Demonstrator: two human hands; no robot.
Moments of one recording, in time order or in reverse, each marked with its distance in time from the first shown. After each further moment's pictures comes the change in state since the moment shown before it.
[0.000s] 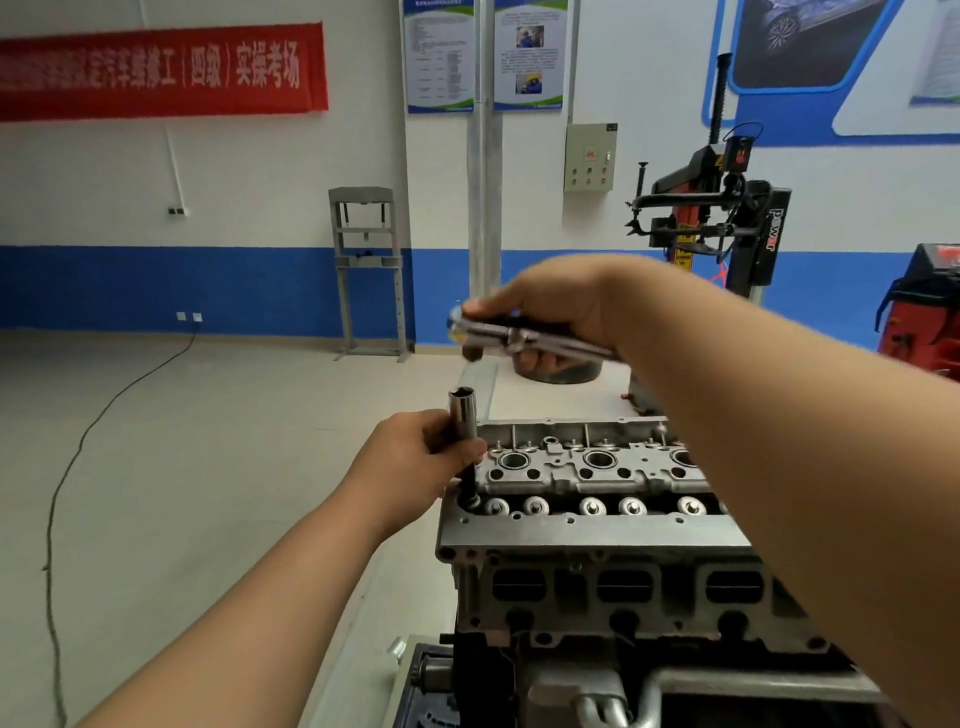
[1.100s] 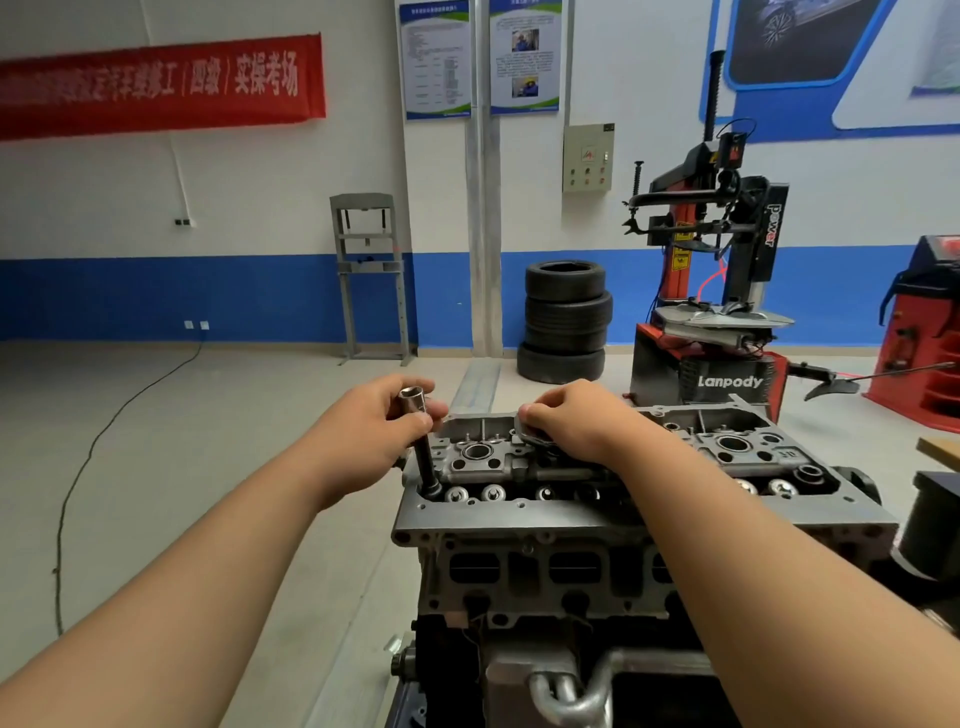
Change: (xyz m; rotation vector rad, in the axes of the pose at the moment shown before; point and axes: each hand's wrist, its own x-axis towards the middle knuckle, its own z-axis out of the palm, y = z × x) left_hand -0.002 0.030 -0.009 -0.002 -0.034 -0.077; right_hand -0.005 0.135 0.023 -0.364 0.565 -0.060
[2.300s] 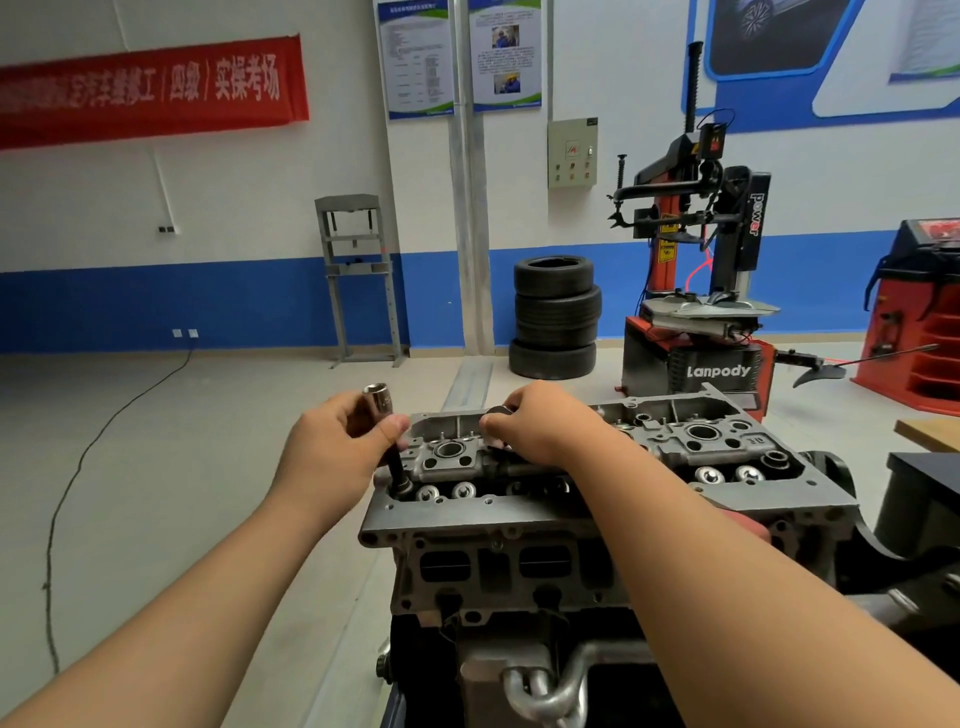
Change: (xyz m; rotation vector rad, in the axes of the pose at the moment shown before) left_hand -0.011 -0.012 0.026 -0.084 0.305 0.094; right_hand -0.002 -0.005 0.009 -0.040 -0.016 0.036
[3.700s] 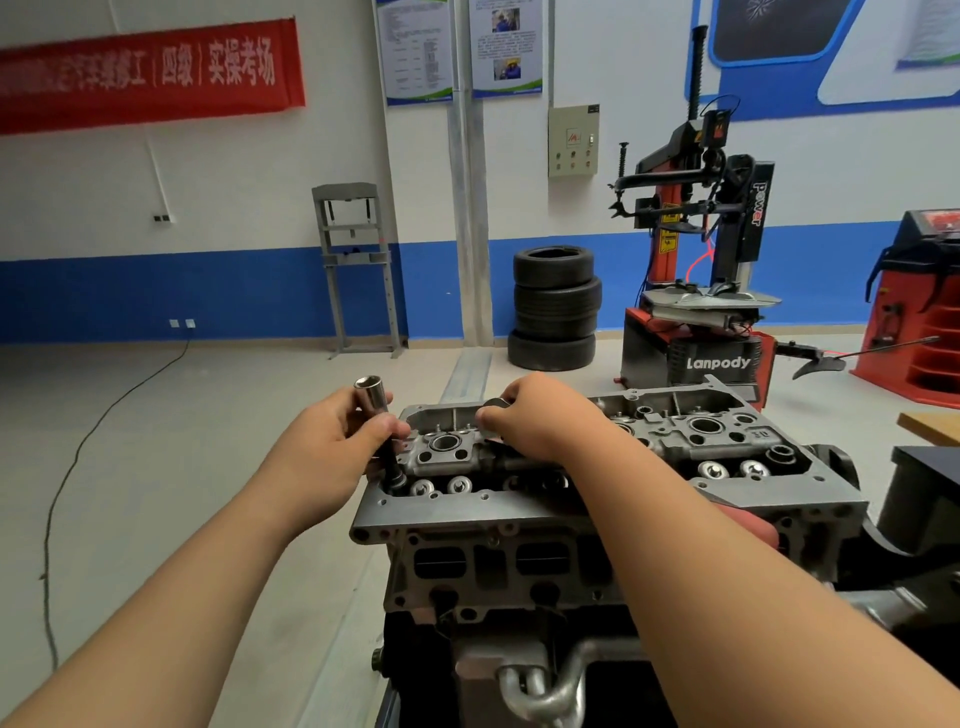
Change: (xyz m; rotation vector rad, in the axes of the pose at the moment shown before) left_hand 0.003 -0.006 -0.007 0.005 -0.180 -0.081; right_hand 0.002 0.000 0.002 -0.032 0.019 0.000
